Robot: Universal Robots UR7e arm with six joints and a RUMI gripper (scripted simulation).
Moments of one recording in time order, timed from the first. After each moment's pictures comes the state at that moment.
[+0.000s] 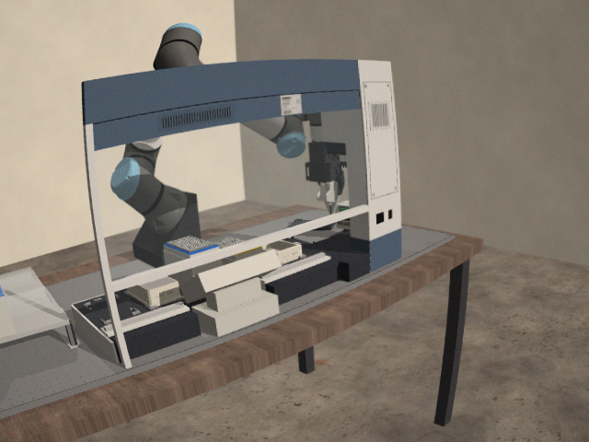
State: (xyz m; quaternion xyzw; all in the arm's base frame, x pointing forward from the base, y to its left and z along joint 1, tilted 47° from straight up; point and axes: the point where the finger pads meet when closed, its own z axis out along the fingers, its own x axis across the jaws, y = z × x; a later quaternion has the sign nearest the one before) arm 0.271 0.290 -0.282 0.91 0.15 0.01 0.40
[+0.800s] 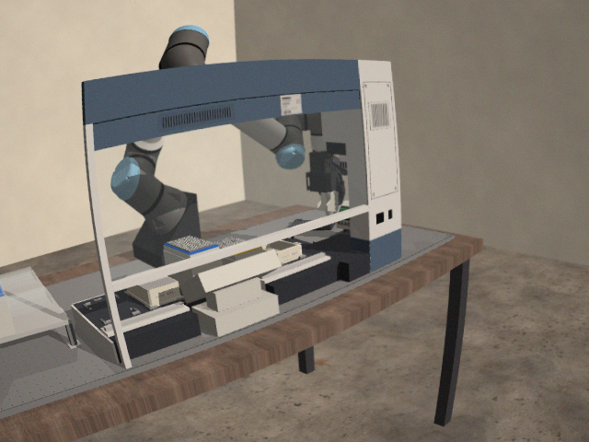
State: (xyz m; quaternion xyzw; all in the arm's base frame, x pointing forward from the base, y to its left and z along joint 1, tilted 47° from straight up) arm 0.275 0.270 -0.302 0.91 0.15 0.01 0.40
